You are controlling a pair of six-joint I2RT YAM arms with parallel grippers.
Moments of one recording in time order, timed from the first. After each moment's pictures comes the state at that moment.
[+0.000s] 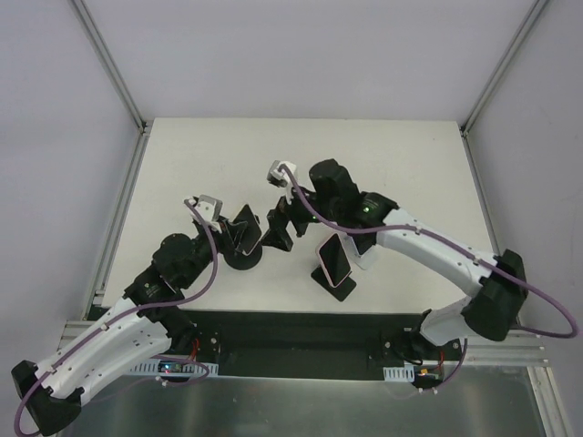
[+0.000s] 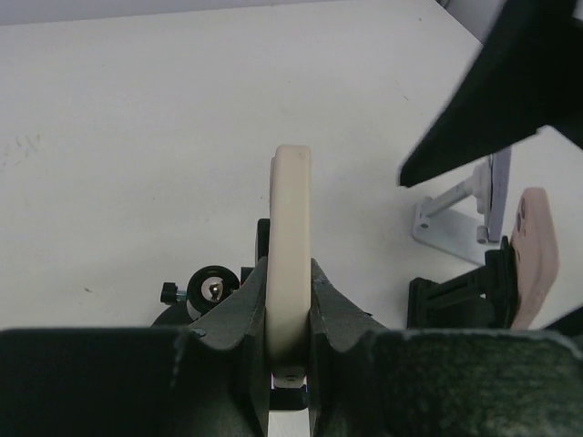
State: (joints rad) left arm -0.74 0.52 0.49 -0.07 -0.22 -0.25; right arm 0.93 1.39 1.25 -0.32 -0.37 0.03
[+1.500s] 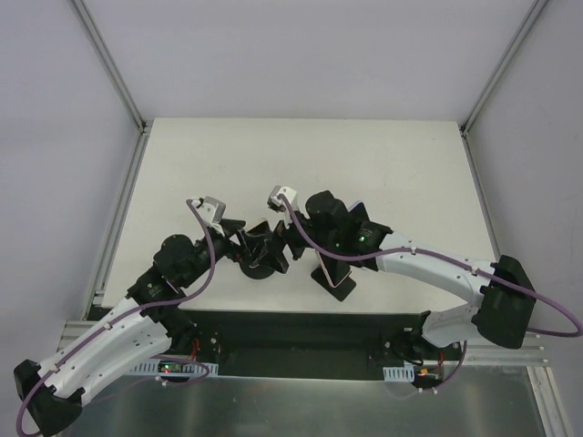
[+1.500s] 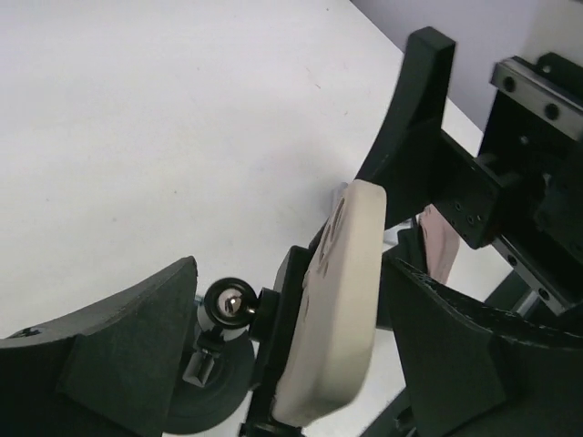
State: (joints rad) left arm -0.73 0.54 0.45 0.01 0.01 -0.34; right arm 0.99 1.40 1.06 -0.14 -0.35 0.12
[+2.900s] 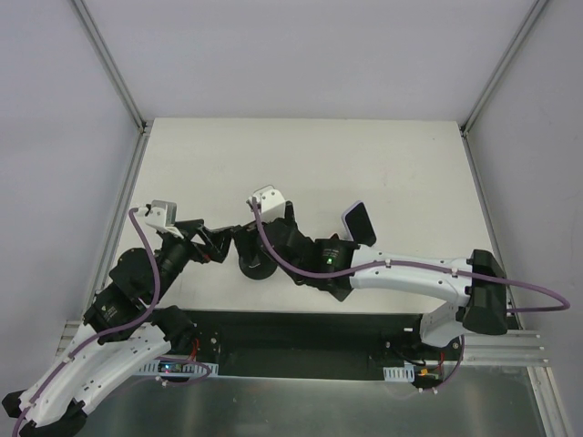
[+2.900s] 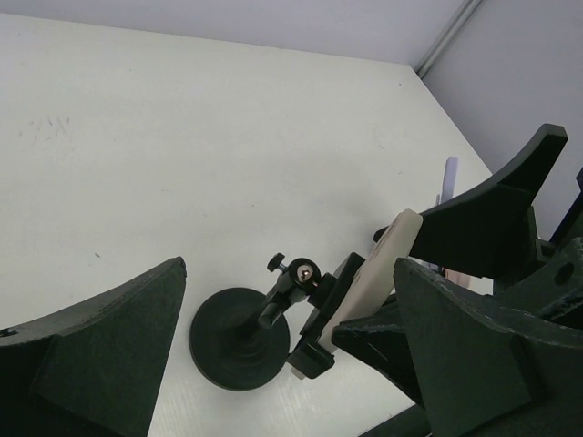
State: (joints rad) left arm -0.73 0.30 0.66 -0.42 -0.27 -0.40; right arm 1.34 1.52 1.29 -0.25 0.58 0.43
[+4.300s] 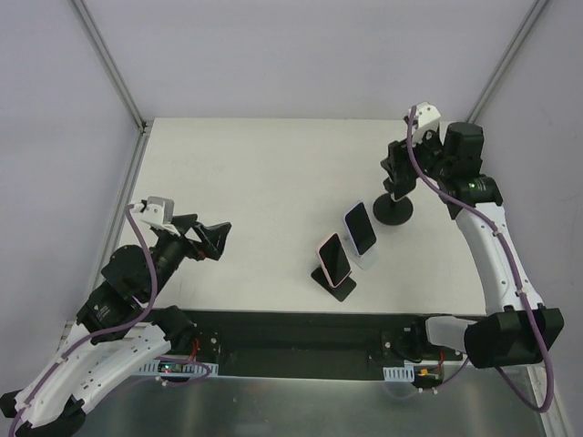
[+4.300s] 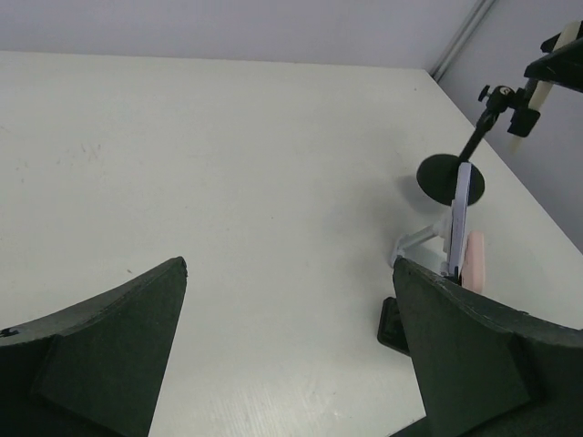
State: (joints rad) left arm -0.73 0.32 0.74 -0.46 -0.29 -0.32; right arm 0.14 1.26 1.30 -0.42 -0.31 -0.28
